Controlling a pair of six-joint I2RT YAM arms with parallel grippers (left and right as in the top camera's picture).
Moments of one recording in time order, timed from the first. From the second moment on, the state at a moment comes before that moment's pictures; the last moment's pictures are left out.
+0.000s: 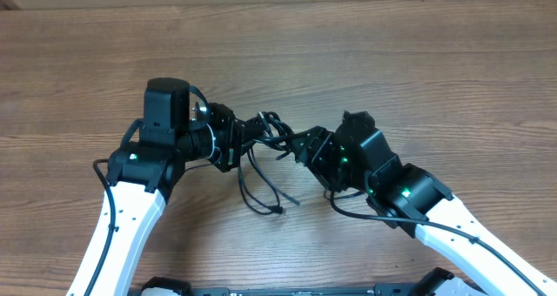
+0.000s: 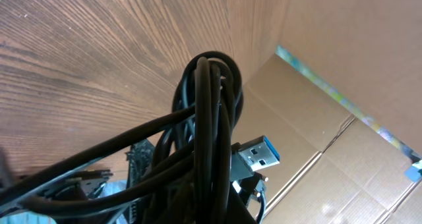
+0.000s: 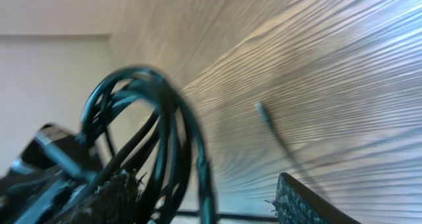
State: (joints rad) left arm -0.20 1.23 1.04 -0.59 0.74 -1.57; right arm 0.67 1.20 0.90 -0.41 -0.19 1.35
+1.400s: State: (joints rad) left arm -0.20 1.23 1.04 -0.69 0.72 -1.48; right arm 0.70 1.00 0.89 -0.83 -0.33 1.32
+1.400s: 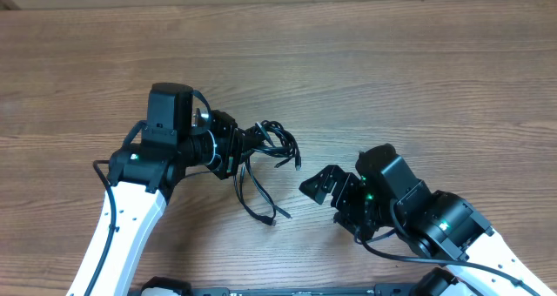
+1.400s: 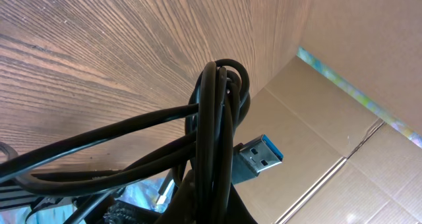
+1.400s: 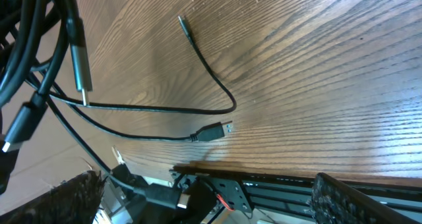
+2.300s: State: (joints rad) left arm -0.20 1.23 1.04 -0.67 0.68 -1.52; right arm 0.71 1.13 0.89 -0.75 -0.33 1.32
